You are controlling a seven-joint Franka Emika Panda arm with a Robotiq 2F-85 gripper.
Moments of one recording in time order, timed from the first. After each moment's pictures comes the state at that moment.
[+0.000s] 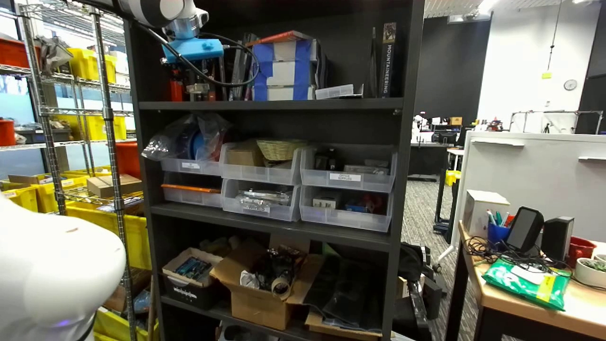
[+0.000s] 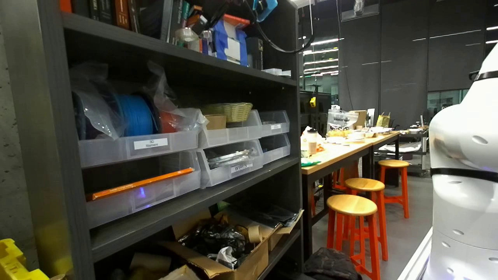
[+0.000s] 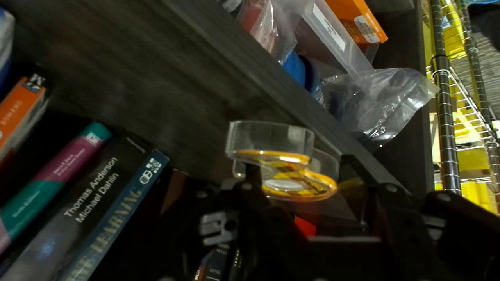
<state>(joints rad) 0.33 -0.52 0.14 -2.06 0.39 2.28 -0.79</state>
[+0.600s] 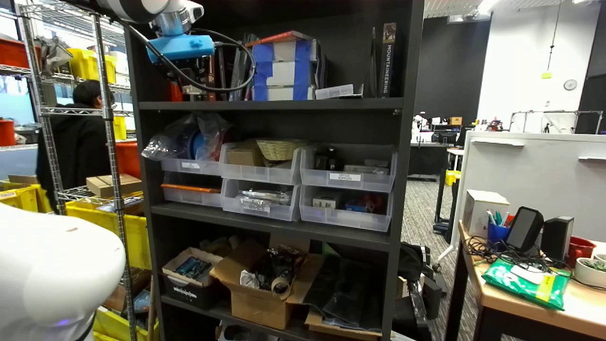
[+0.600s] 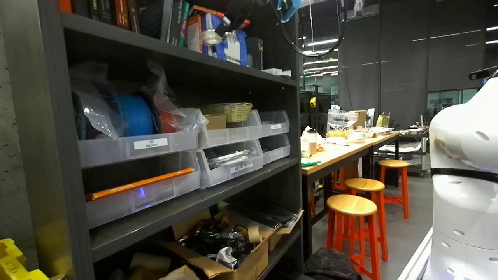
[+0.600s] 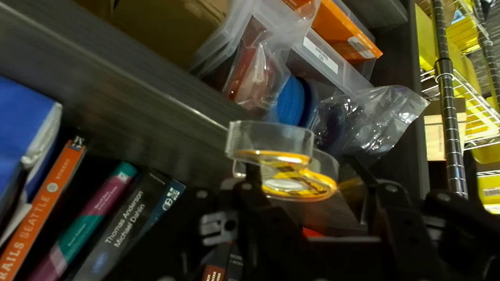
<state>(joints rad) 0.33 -0.70 0.11 -2.23 0.35 2.29 -0.67</state>
